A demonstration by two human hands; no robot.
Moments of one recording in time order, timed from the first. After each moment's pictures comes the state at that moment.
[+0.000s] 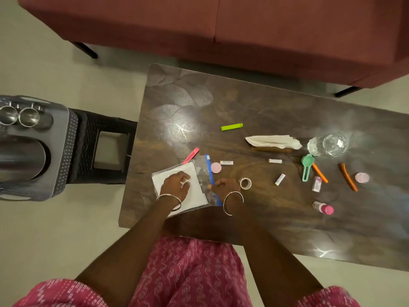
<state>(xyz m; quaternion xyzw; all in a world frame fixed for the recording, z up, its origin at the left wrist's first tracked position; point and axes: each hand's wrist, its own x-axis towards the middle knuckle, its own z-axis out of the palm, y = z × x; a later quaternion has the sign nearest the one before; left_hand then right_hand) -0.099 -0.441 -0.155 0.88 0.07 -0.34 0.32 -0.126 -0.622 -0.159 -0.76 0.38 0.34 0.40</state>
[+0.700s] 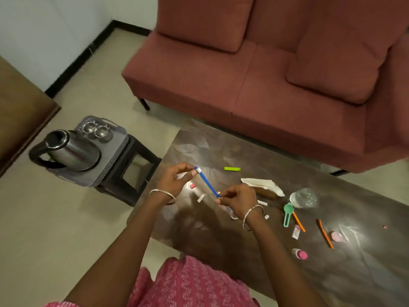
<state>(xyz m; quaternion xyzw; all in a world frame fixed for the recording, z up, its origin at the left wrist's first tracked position) -0.112 -0.445 0.046 0.78 0.06 -0.10 0.61 -0.134 -0.667 0.068 -0.88 0.05 0.22 0.42</state>
